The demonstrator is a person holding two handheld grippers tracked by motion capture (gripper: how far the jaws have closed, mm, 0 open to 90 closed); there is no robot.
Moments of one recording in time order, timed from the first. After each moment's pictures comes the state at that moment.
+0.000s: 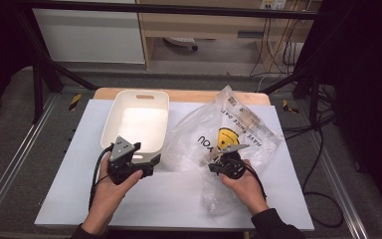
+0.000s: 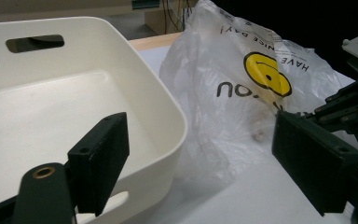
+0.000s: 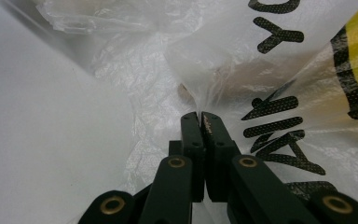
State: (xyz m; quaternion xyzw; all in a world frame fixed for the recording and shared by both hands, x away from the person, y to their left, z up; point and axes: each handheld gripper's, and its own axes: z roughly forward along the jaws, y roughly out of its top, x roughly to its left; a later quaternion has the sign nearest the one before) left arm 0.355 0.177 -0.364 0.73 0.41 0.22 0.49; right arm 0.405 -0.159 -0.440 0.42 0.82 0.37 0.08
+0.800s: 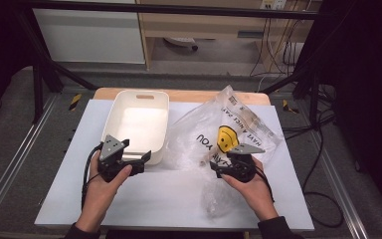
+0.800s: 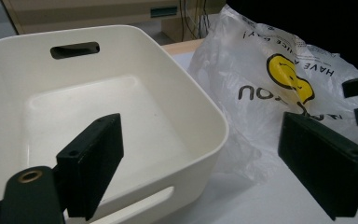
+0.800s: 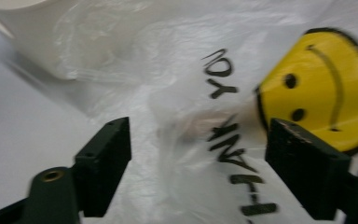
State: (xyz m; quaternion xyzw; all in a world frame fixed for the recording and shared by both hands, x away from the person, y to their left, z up) left arm 0.359 0.198 -0.364 0.72 0.42 0.25 0.49; right arm 0.381 -0.177 -0.410 0.44 0.77 0.43 0.18
